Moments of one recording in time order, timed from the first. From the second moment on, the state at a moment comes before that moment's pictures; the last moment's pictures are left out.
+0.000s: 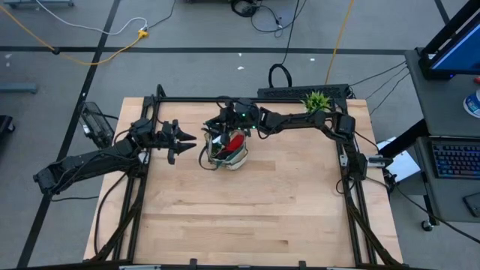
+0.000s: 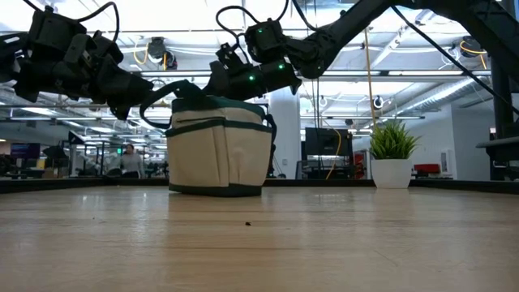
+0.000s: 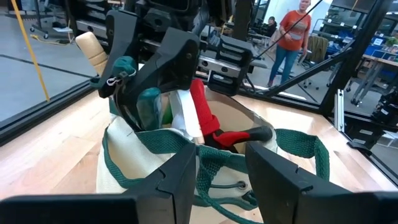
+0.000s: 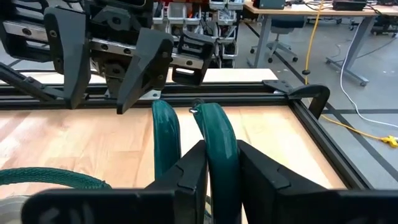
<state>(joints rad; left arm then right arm) 0.63 0.60 0.10 0.39 0.60 -0.14 -0.31 2.09 1.47 0.34 -0.23 -0.10</state>
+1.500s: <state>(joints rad) 0.63 0.60 0.10 0.43 0.60 -0.14 -0.28 2.02 1.46 0.38 -0.27 -0.17</state>
